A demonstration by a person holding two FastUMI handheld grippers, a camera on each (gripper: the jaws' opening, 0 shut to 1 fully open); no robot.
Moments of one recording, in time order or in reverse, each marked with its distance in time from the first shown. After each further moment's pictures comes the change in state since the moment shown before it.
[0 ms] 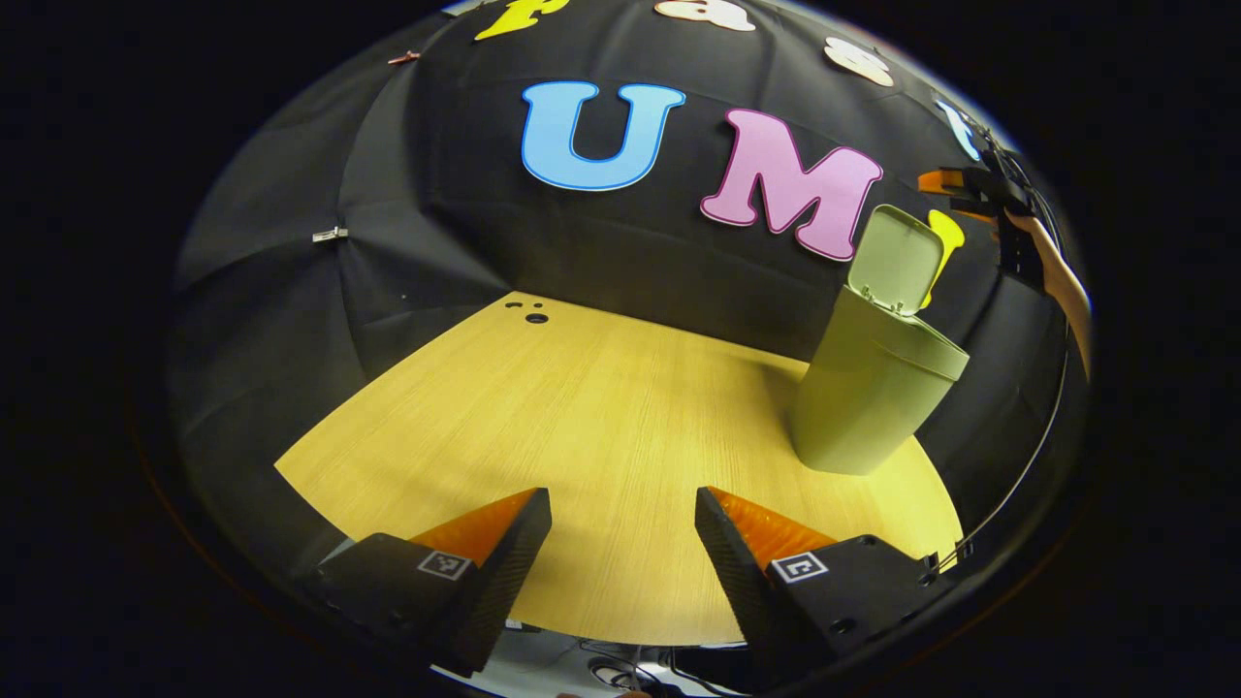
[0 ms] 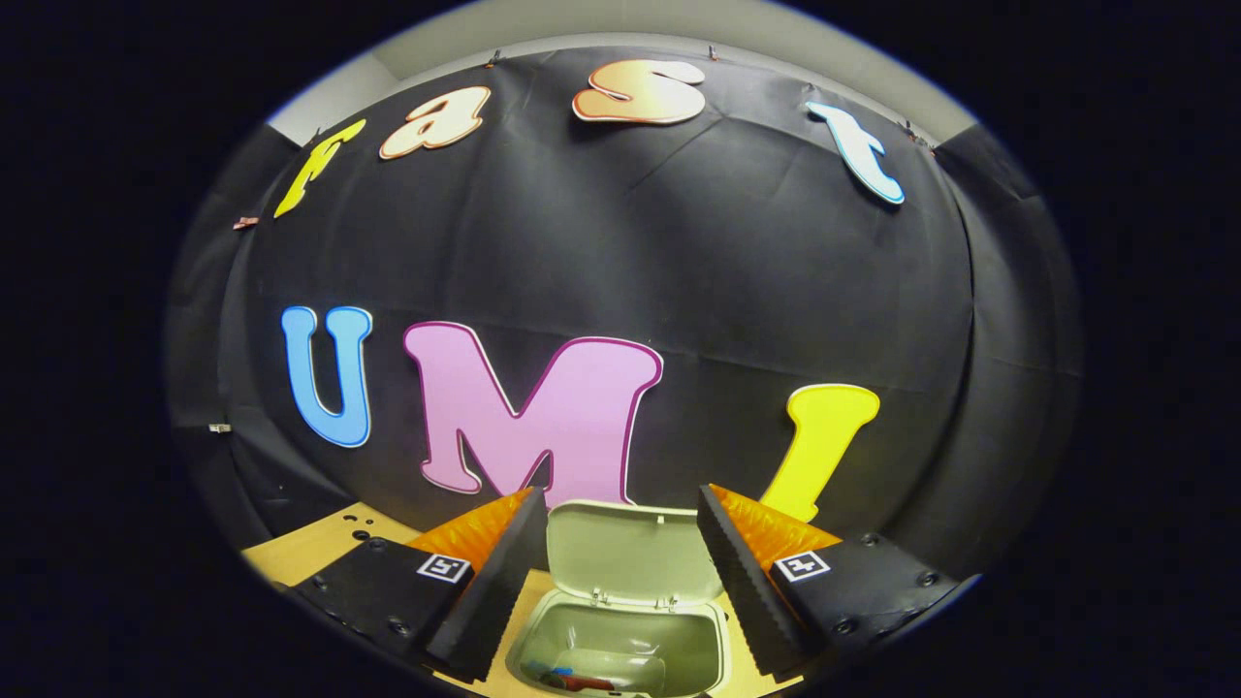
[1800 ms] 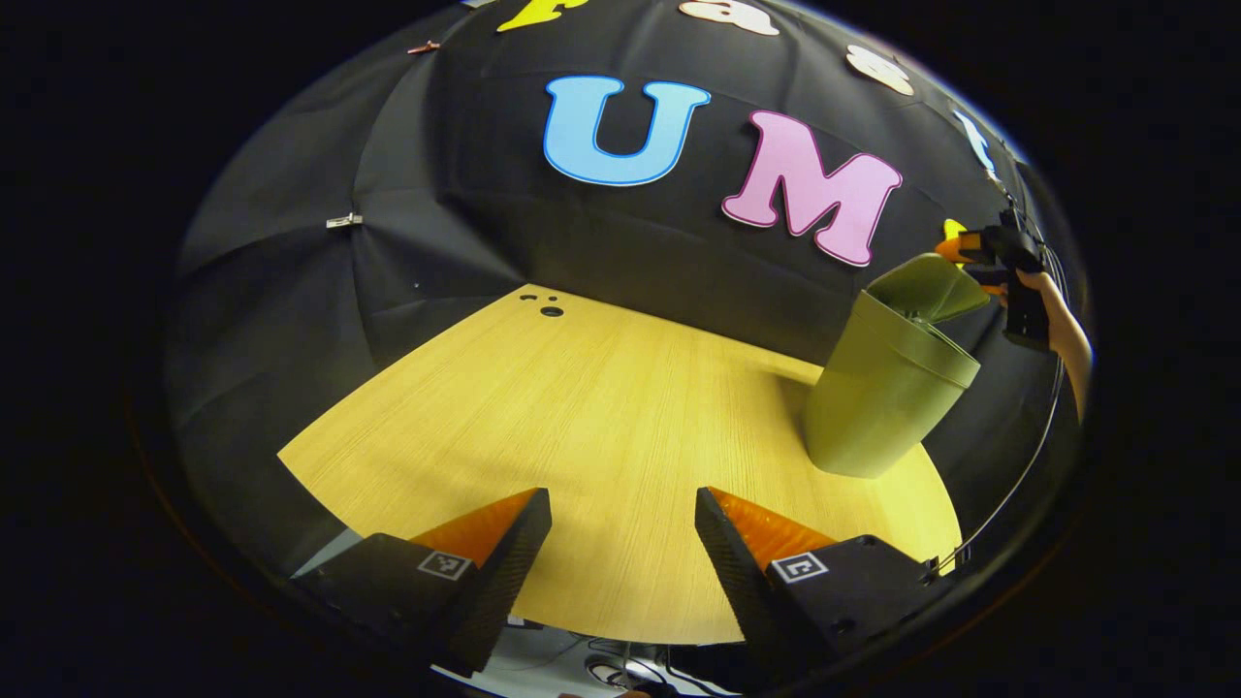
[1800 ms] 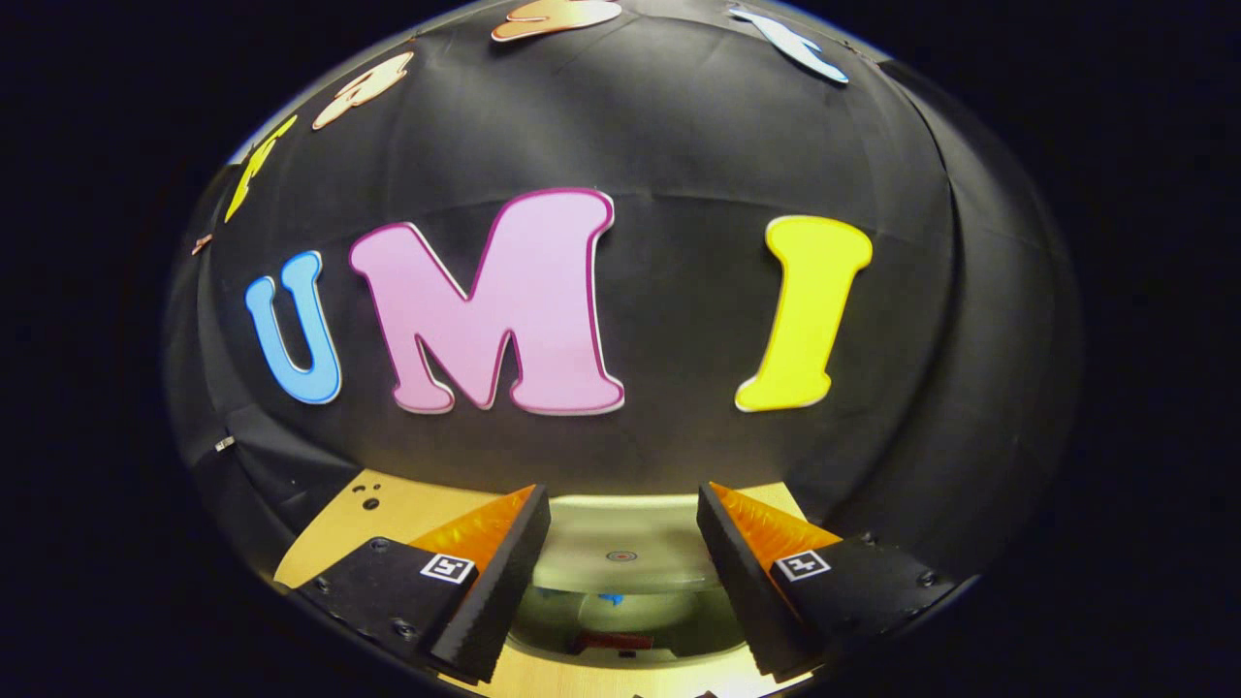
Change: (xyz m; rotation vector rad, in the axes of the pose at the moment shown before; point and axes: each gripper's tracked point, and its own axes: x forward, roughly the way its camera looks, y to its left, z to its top) left arm 0.000 0.014 -0.009 -0.037 0.008 -0.006; right arm -0.029 -0.013 -0.155 0.170 0.316 -0.035
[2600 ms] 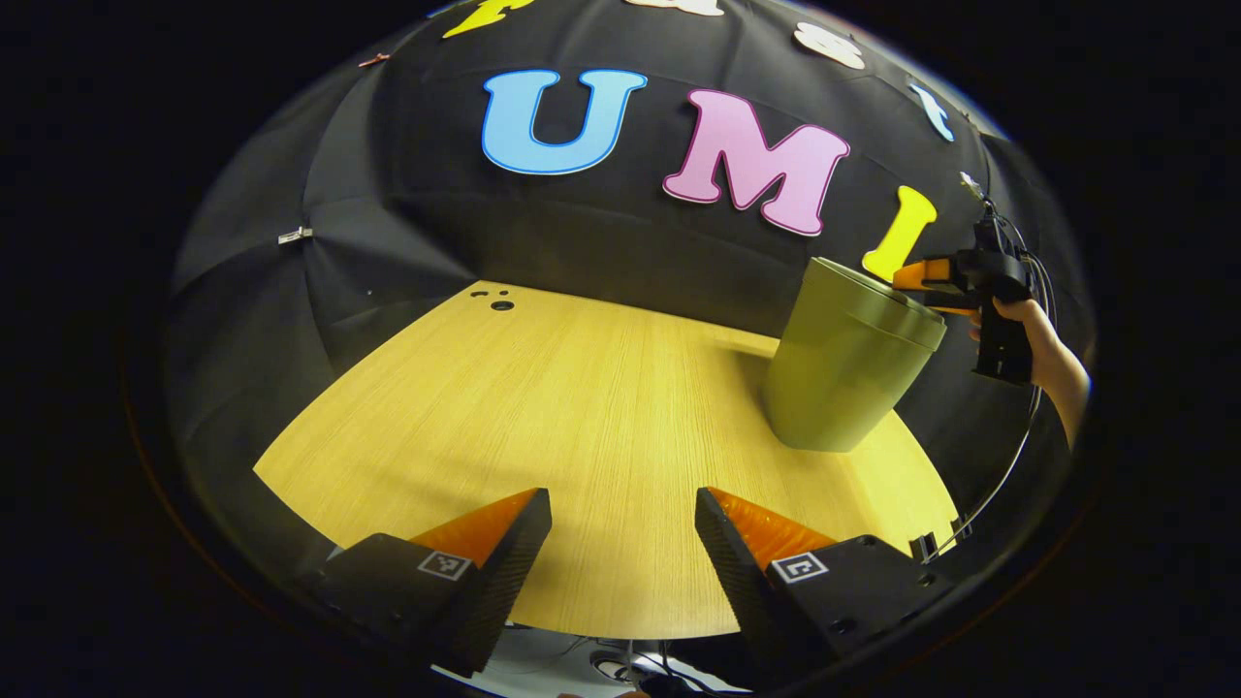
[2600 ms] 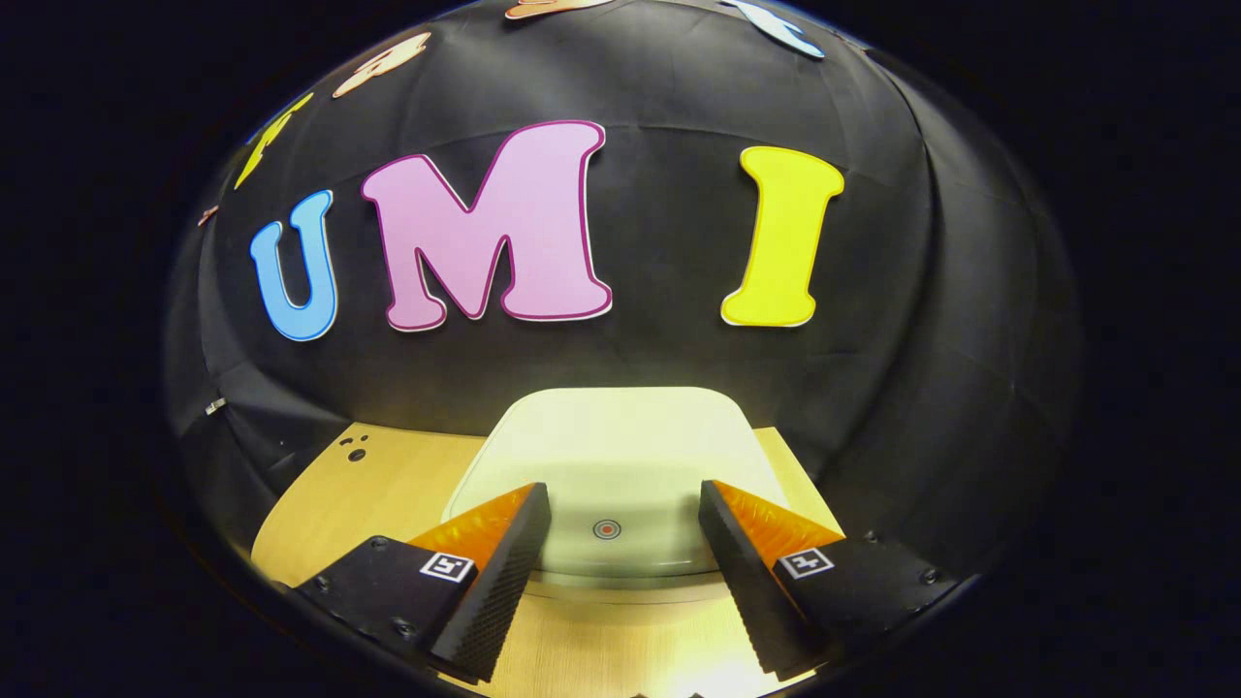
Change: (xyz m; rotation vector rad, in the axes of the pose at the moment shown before) left arm 0.006 -0.043 -0.019 0.089 0.044 -0.085; right arm -0.019 -0.012 -0.084 -0.024 0.055 -0.019
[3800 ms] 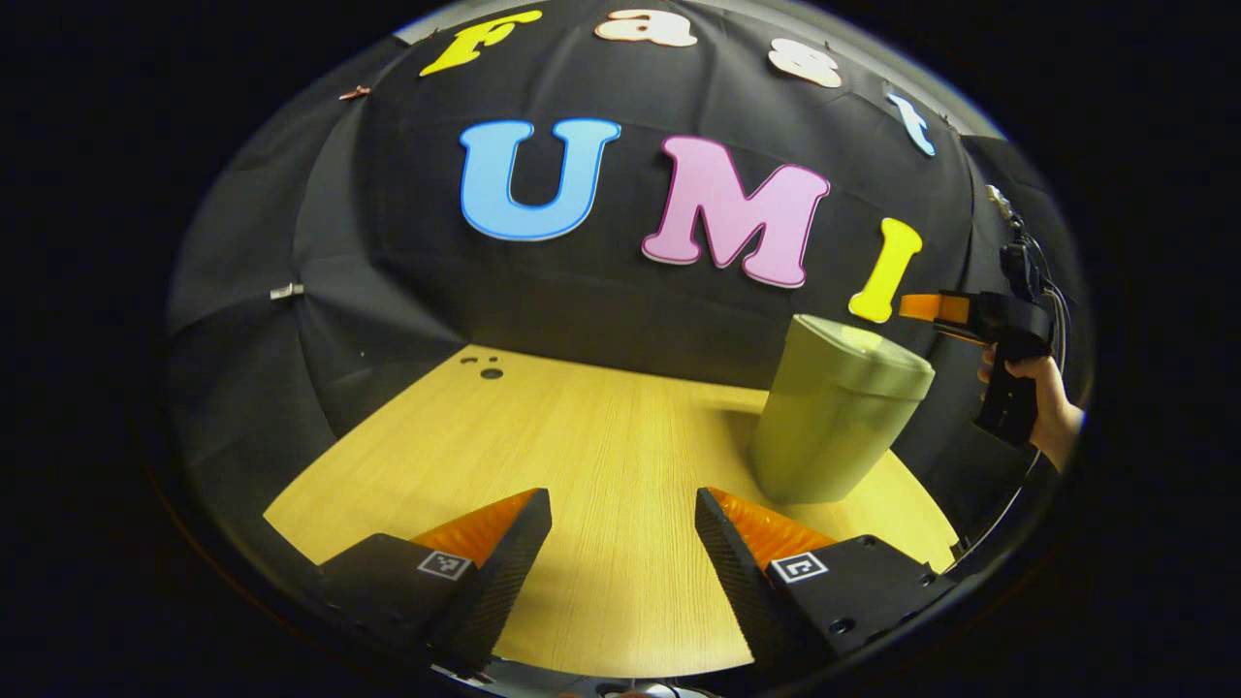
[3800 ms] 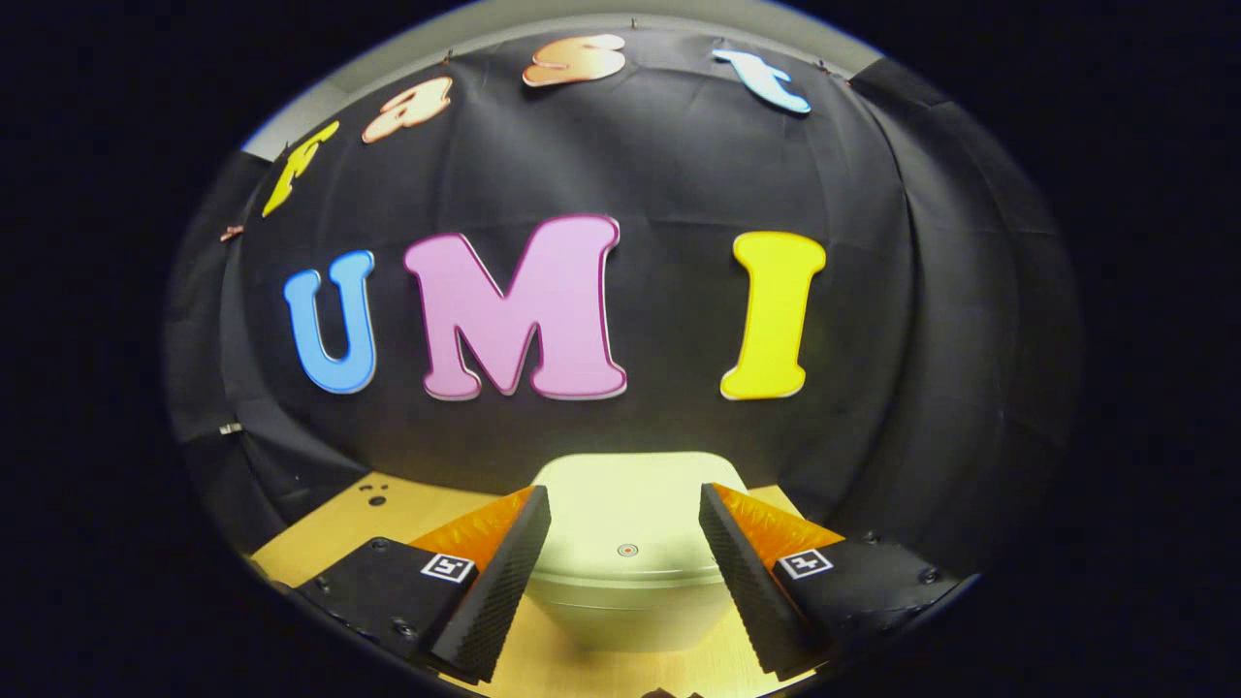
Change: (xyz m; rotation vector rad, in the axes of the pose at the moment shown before) left arm -0.006 -0.030 0.087 0.055 -0.203 -0.007; right arm -0.070 0.012 0.054 0.015 -0.292 0.040
